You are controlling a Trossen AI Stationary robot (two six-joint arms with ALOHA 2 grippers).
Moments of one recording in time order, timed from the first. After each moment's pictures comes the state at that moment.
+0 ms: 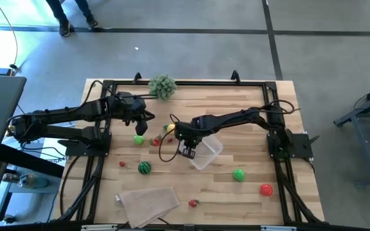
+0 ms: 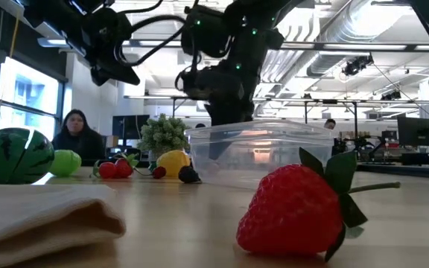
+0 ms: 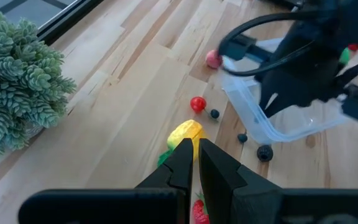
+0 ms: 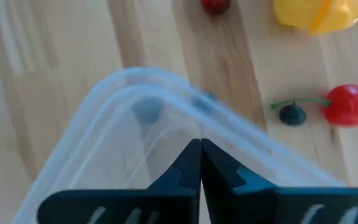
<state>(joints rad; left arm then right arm) 0.44 0.92 0.65 -0.39 0.07 -0.16 0.00 2.08 1.56 -0.70 -0.06 0.24</state>
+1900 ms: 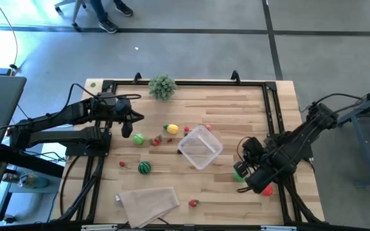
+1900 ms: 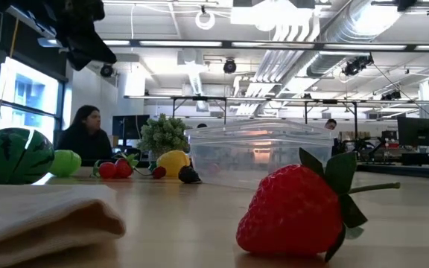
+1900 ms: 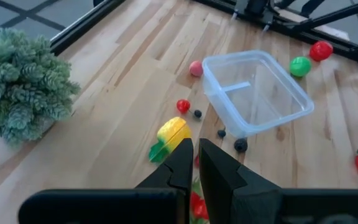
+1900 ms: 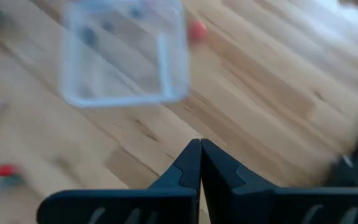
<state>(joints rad) 0.44 0.65 0.65 -0.57 0.11 -0.16 0.74 1.49 1.42 -1.57 0.53 1.67</state>
